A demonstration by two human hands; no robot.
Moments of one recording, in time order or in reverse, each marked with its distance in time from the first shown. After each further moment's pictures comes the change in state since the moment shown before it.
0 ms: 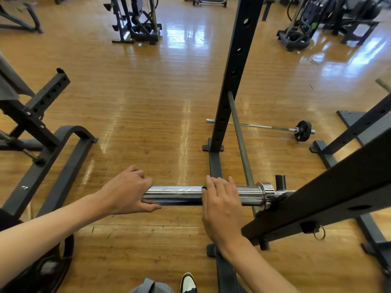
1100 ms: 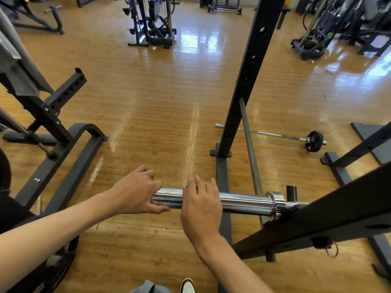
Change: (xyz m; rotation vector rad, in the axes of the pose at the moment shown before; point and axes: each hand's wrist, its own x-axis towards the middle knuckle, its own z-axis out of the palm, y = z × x) left_hand -0.003 0.004 -0.007 0.018 0.024 -0.017; right_hand 0.022 -0.069 0.009 0.037 -0.042 -0.003
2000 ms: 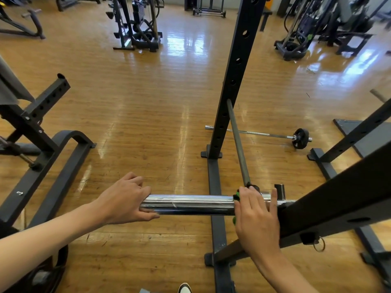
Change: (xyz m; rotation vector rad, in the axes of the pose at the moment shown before) left_hand 0.000 -0.003 0.004 -0.012 -0.053 -0.009; right_hand -0.033 0.128 -0.052 -0.248 -0.059 0.053
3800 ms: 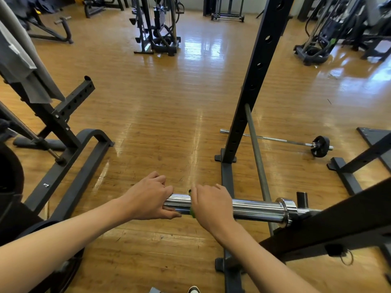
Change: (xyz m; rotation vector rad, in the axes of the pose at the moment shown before) left_hand -0.005 0.005 -0.009 0.004 0.115 0.042; right_hand 0.061 -0.133 -0.003 0.187 -0.241 -0.230
